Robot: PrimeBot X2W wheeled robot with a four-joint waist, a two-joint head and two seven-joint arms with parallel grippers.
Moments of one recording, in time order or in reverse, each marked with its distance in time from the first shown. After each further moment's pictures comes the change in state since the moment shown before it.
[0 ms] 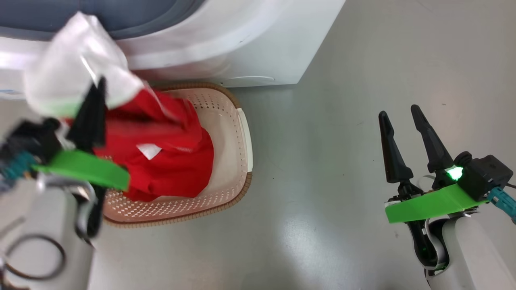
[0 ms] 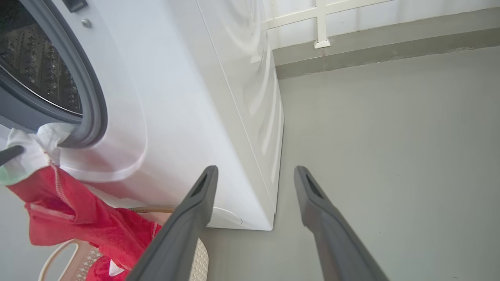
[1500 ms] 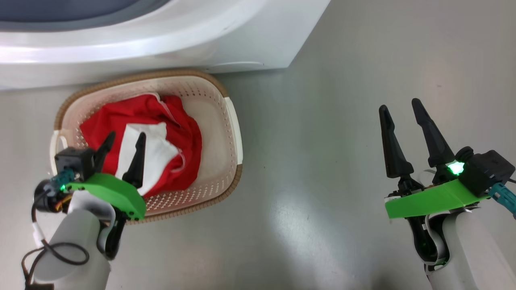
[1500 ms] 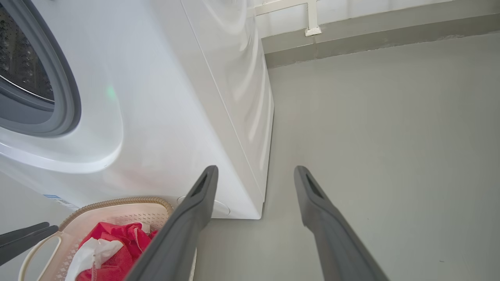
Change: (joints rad) left arm -0.034 -0.029 -0.139 0.355 -0.079 0.000 0.000; right arm -0.018 0.000 0.000 -0.010 -0.005 0.000 0.000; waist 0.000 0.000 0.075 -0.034
